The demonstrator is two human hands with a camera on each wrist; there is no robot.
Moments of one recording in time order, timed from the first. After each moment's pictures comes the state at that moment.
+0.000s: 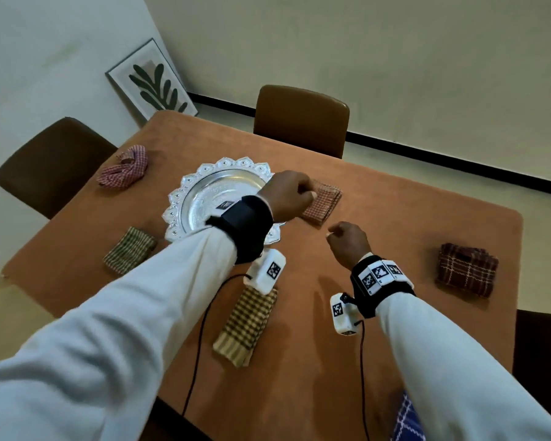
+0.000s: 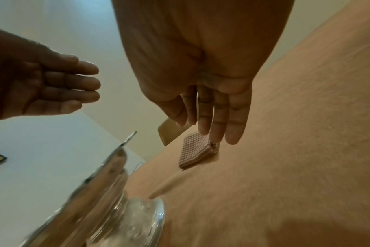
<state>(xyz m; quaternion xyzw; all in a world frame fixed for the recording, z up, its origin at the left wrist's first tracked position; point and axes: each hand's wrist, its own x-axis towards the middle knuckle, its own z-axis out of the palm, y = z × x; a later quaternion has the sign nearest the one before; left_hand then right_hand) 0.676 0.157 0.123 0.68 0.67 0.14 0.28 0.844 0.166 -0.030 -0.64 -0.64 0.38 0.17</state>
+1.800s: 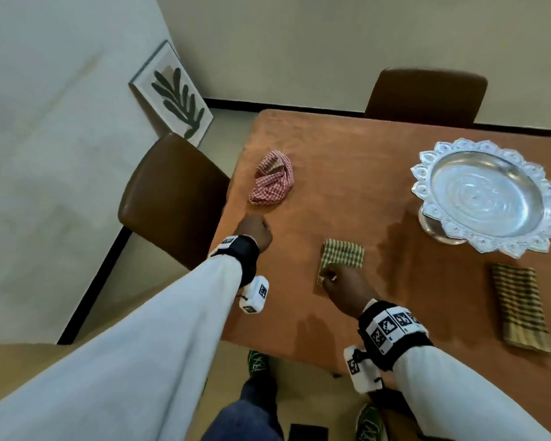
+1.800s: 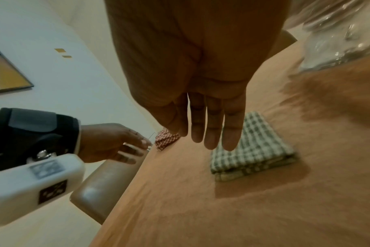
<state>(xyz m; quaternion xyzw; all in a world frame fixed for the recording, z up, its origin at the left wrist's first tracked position) 0.005 0.090 -0.027 0.62 0.74 0.05 0.27 0.237 -0.023 -0.024 -0.64 -0.66 0.37 0.08</state>
